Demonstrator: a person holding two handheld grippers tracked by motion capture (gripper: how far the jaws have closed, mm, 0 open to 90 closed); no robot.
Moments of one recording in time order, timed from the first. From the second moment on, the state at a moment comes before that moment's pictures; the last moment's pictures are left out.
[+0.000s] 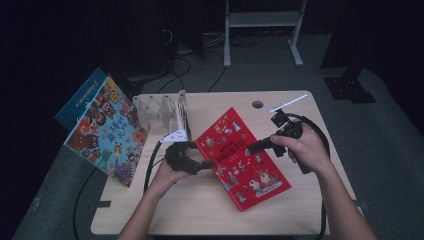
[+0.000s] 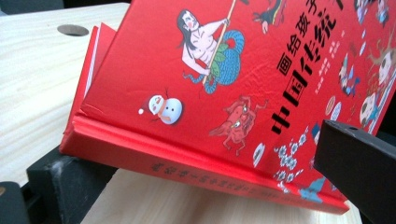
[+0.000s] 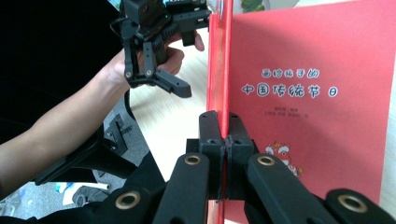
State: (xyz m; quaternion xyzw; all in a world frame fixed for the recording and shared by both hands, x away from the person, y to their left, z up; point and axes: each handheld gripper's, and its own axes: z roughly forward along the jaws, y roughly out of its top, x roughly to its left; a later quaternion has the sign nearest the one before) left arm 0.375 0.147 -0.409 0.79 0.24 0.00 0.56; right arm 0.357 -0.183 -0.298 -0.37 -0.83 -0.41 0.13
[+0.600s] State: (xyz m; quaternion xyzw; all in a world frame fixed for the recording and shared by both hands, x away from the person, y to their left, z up) left arm 0.377 0.153 -0.377 0.78 0.22 0.02 0.58; right arm 0.349 -0.184 -0.313 -0.33 -0.84 -0.42 0.12
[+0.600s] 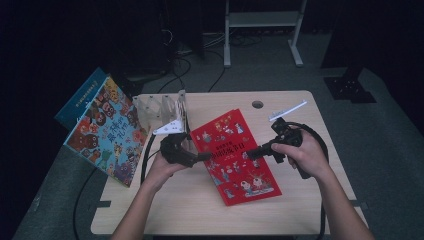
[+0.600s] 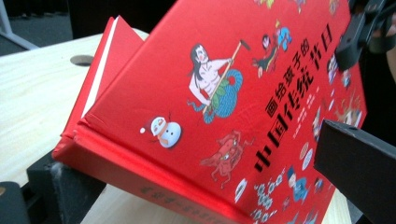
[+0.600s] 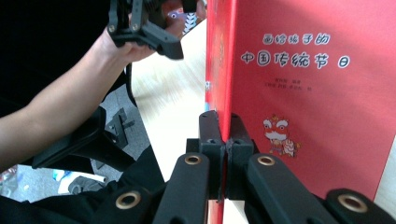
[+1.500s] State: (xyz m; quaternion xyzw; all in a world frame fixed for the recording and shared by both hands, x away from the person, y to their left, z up) left arm 0.367 0.158 -0.329 0.77 0.18 0.05 0.61; right arm 0.336 -0.183 -0.340 -0.28 -0.83 -0.47 0.10
